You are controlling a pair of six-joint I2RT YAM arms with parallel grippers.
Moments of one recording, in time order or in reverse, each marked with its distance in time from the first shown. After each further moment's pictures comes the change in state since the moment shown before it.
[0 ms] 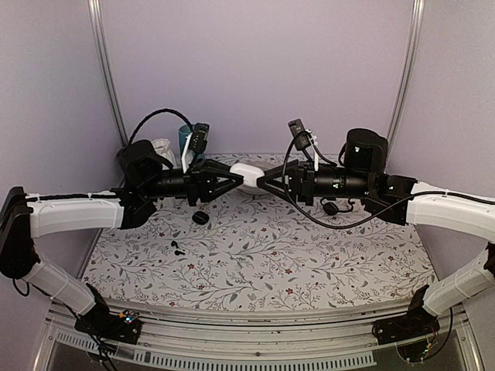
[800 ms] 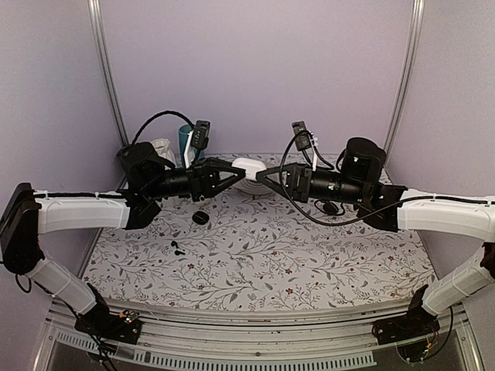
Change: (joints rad) left arm -0.001 0.047 -0.002 0.122 -0.053 -0.150; right arm -0.006 0.052 -0.079 0.233 0.052 0.190
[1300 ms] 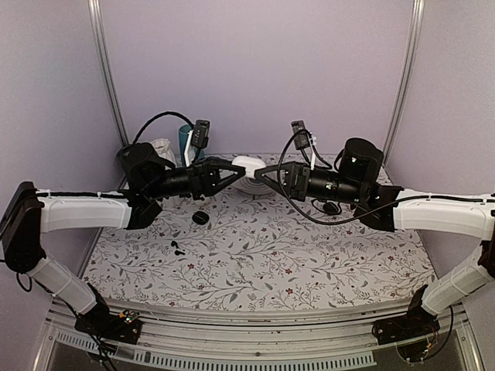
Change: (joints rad) left arm 0.003 0.017 0.000 0.041 0.002 -0.053; right arm -0.002 0.027 0.000 0.056 0.006 0.017
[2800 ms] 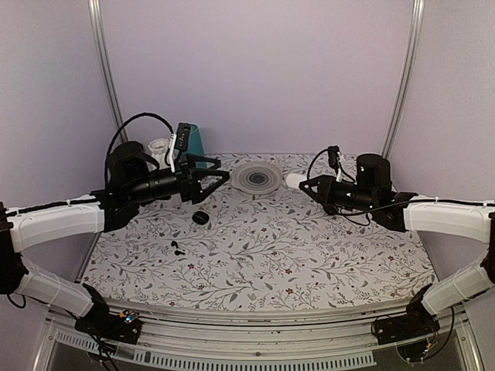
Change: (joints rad) left arm 0.066 -0.216 -0.060 -0.403 -0.236 0.309; right arm -0.266 -0.068 -0.185 -0.242 0.214 0.007
